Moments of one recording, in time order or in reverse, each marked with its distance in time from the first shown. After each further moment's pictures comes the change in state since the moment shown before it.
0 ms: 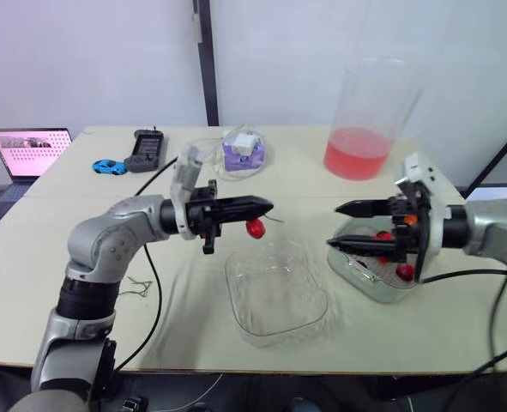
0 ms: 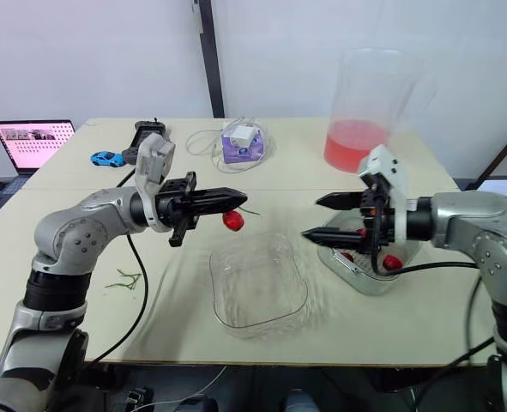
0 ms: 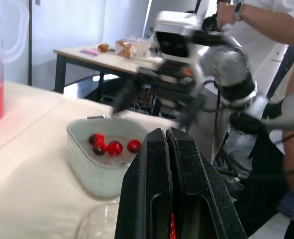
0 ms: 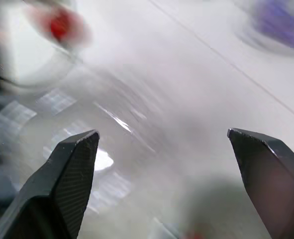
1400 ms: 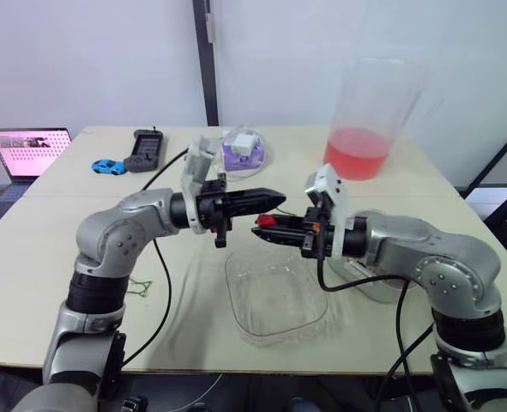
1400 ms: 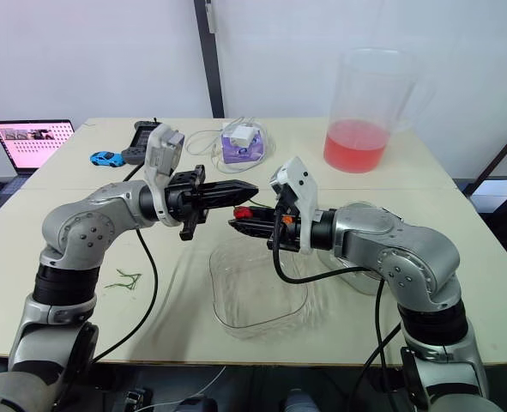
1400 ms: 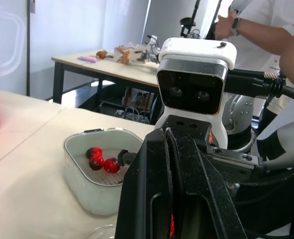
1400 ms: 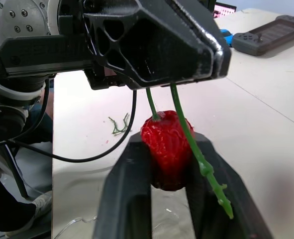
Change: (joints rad) left arm -0.028 -0.040 -0.010 -0.017 -0.016 0.034 0.057; right arm -0.081 0.281 0.247 -0.044 0.033 -0.037 -0.343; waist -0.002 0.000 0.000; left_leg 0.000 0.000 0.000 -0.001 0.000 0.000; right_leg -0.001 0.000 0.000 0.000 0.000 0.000
